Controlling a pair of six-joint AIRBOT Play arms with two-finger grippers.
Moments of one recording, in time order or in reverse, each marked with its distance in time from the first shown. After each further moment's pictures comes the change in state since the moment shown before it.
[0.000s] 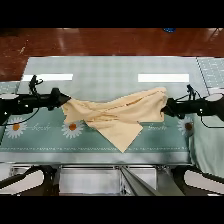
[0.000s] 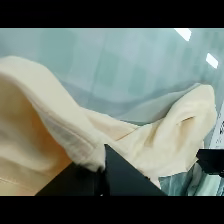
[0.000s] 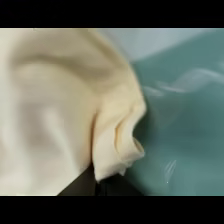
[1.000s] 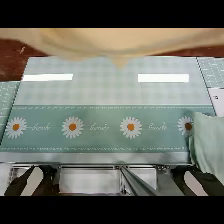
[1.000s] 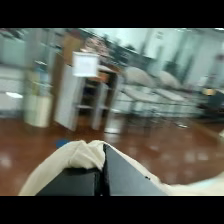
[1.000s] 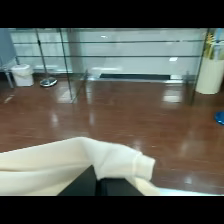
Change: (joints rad) left arm 0.351 0.447 1.078 -0.113 -0.151 -0.121; right arm 0.061 0.468 1.250 -0.391 0.273 0.175
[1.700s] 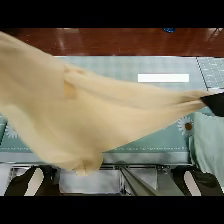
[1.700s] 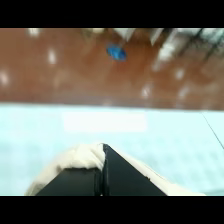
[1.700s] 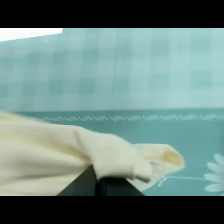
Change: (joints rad) left arm -0.175 0.095 -0.496 0.365 -0.072 -0.063; right arm 0.000 0.344 -1.020 0.029 0.059 0.050
